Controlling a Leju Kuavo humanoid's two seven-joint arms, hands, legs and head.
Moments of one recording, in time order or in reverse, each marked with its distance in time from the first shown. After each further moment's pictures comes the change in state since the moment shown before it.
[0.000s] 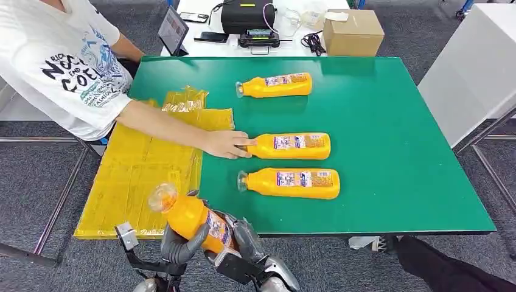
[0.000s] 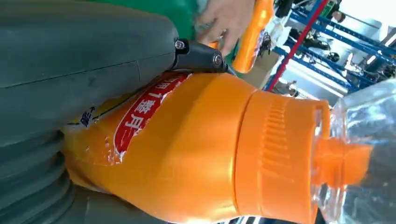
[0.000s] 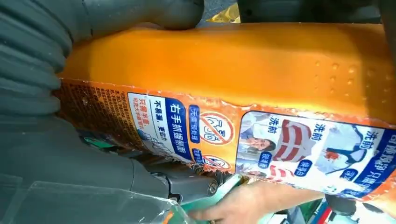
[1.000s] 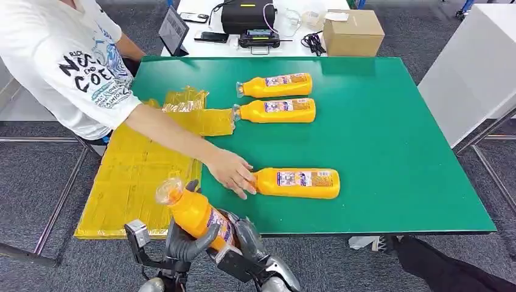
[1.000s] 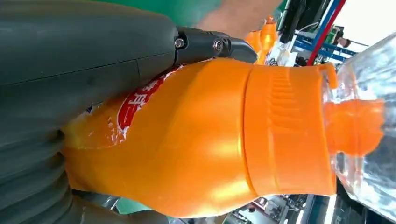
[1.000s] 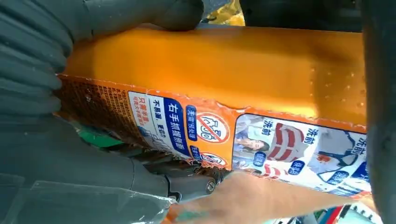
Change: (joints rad) left arm 0.005 -0.023 -0.017 -0.030 -0.138 0.204 -0.008; right arm 0.006 0.000 -0.010 -0.013 0.002 -0.012 0.016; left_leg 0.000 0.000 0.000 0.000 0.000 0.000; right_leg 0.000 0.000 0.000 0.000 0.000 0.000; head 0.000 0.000
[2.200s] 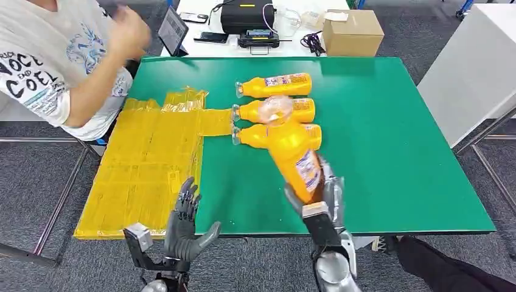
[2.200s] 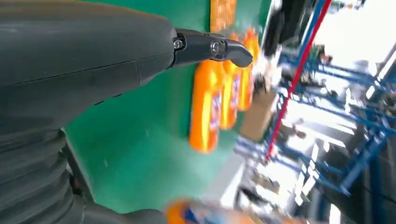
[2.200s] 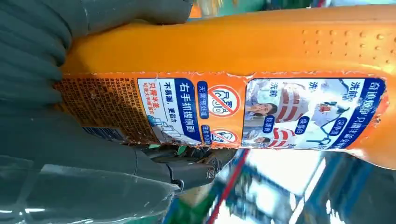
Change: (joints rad) left arm 0.036 -0.041 0.009 -0.086 -0.075 0.088 -0.017; right arm 0.148 -0.077 -0.362 -0.632 0.007 -0.086 0.065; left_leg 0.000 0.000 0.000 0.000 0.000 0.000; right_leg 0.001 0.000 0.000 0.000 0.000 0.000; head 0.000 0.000
